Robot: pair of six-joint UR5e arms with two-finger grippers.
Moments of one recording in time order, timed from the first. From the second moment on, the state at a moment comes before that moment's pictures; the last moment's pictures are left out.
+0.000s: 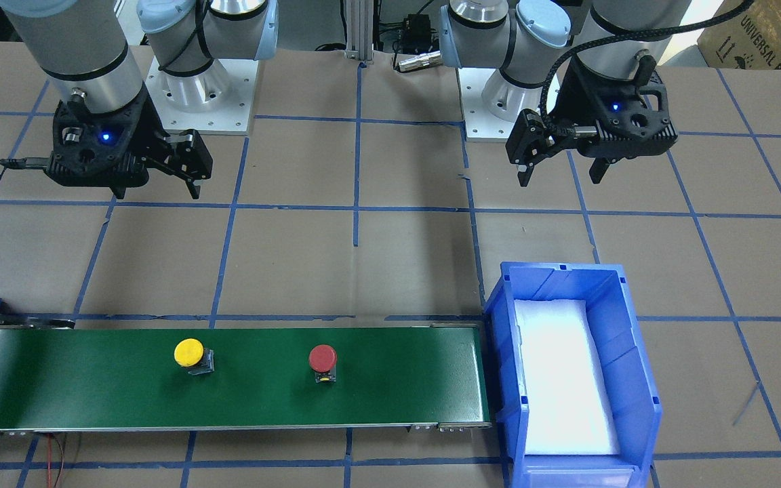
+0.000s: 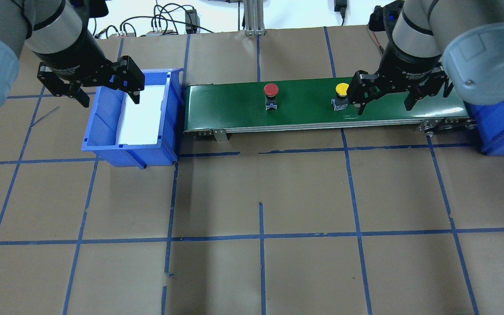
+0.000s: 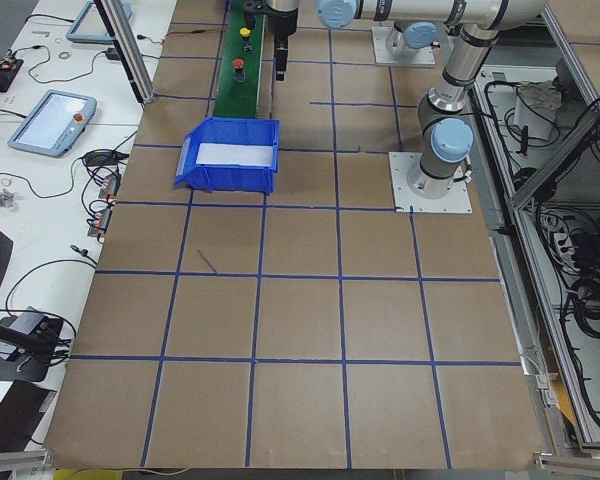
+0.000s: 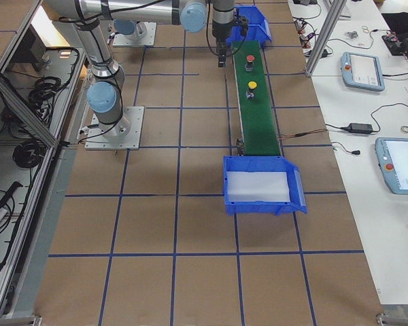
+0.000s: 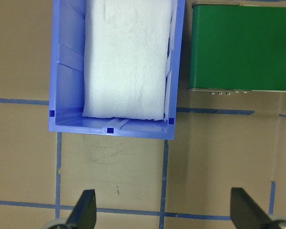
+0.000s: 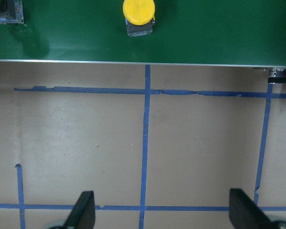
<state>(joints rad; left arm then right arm) -1.57 -1.55 -1.58 -1.51 1.61 -0.04 1.57 -1.55 1.64 -1.68 -1.62 -0.06</state>
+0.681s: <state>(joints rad) -1.57 -1.57 -1.58 -1.49 1.60 -0.03 1.36 -1.37 1.52 -1.74 -1.56 -0.26</state>
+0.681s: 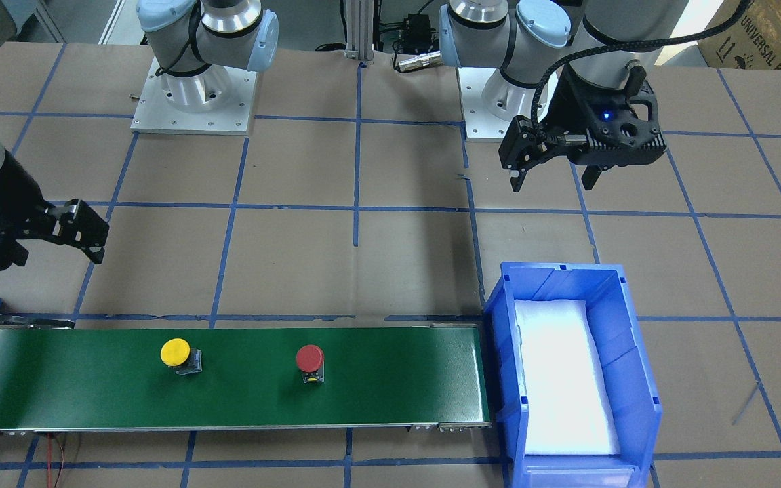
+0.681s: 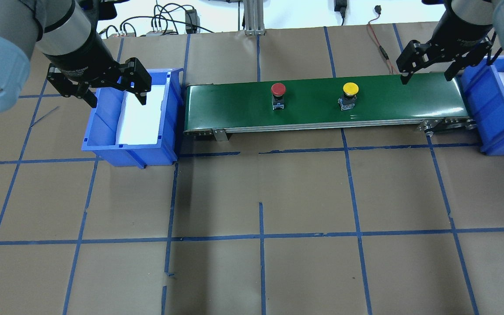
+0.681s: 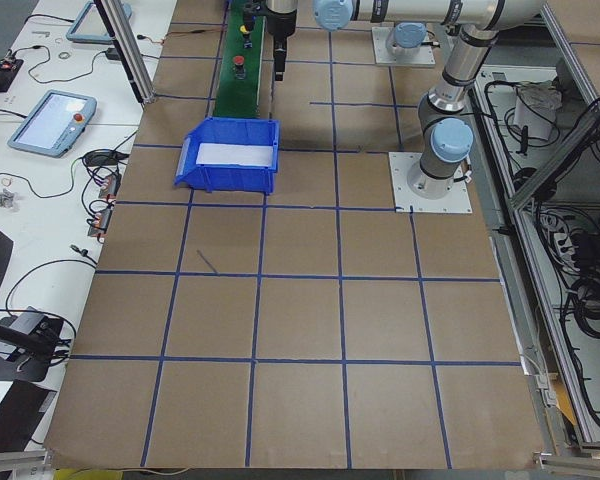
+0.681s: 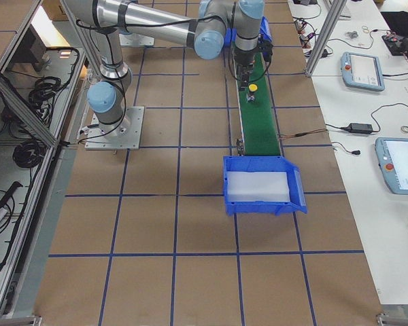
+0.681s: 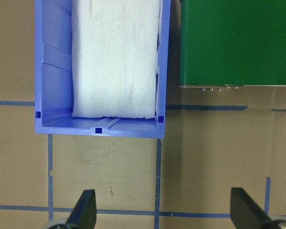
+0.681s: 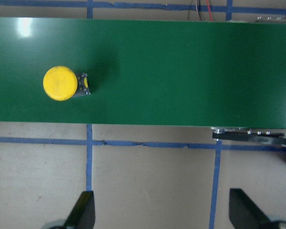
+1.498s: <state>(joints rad) -1.62 -1.57 -1.61 -1.48 1.57 -0.05 1.35 -1.19 1.38 -1.82 -1.55 -0.31</state>
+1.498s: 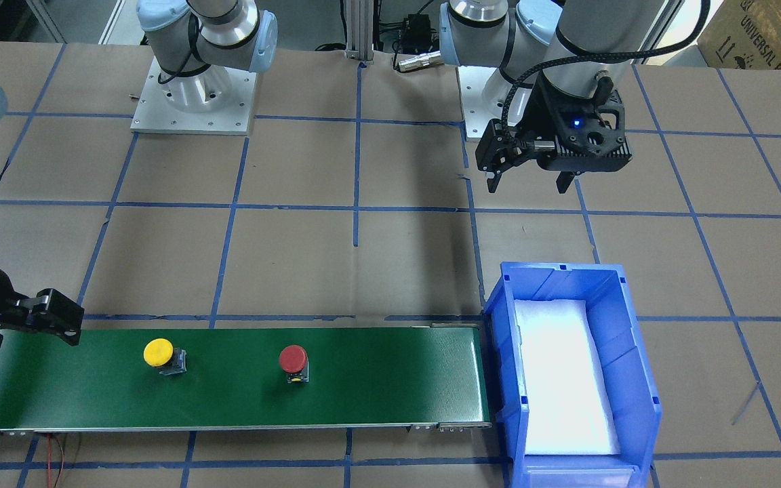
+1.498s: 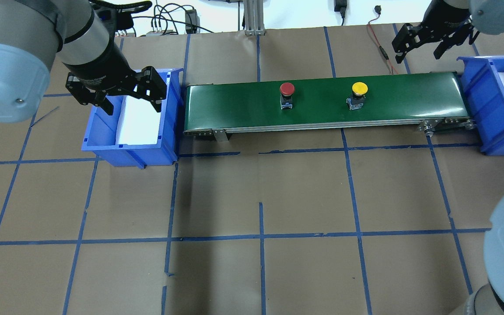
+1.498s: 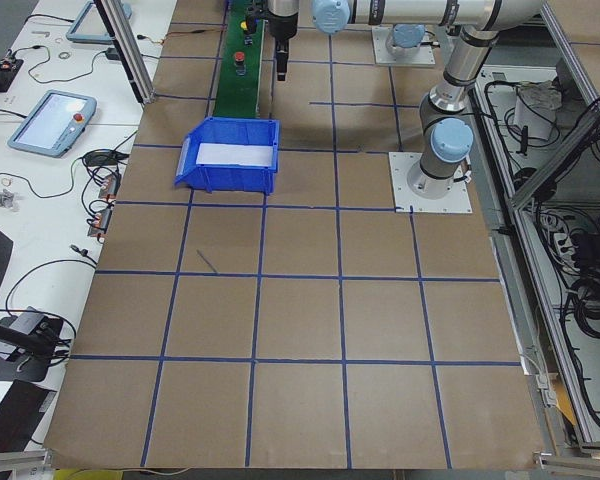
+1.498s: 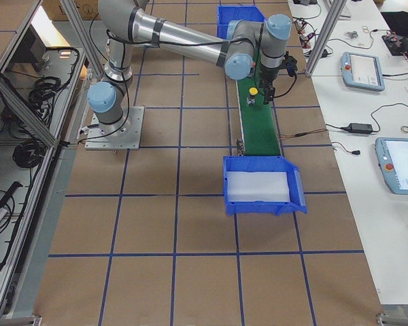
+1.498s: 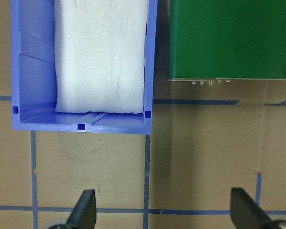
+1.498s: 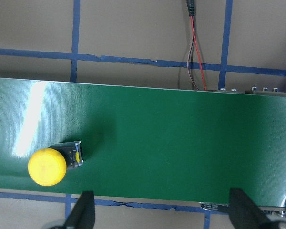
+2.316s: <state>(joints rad) -1.63 -1.58 -1.62 -1.46 1.57 -0.05 1.35 -1.18 1.46 -1.88 -1.56 -0.37</state>
